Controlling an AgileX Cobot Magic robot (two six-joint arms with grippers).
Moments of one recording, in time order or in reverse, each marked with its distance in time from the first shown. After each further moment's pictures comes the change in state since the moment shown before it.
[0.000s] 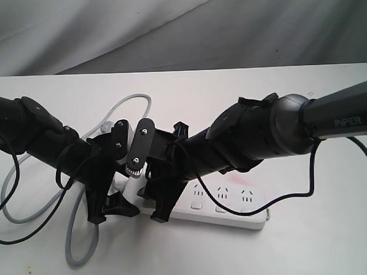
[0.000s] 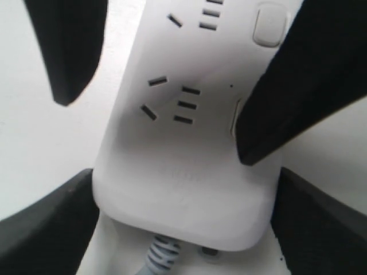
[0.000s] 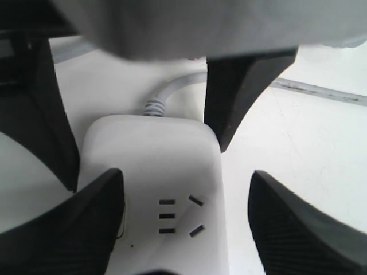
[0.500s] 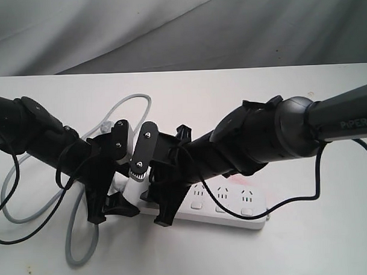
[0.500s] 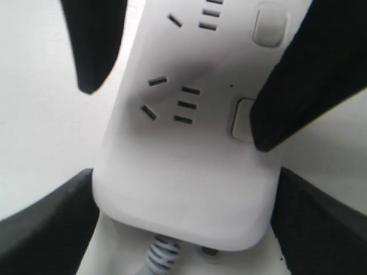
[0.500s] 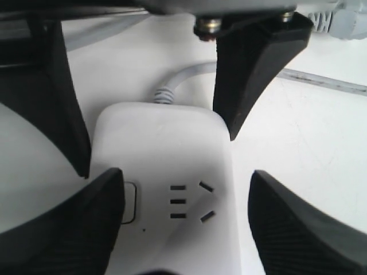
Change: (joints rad) left arm 0.000 0.000 0.000 0.002 0.000 0.000; right arm 0.000 -0.007 0.031 0.014 -0.002 -0.023
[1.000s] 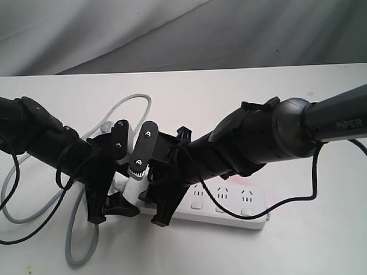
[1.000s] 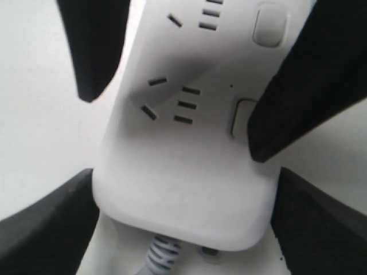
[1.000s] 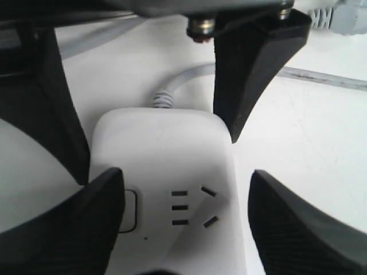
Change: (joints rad) left arm 0.000 0.000 0.000 0.000 0.000 0.000; right arm 0.000 0.015 0.000 0.038 0.006 0.000
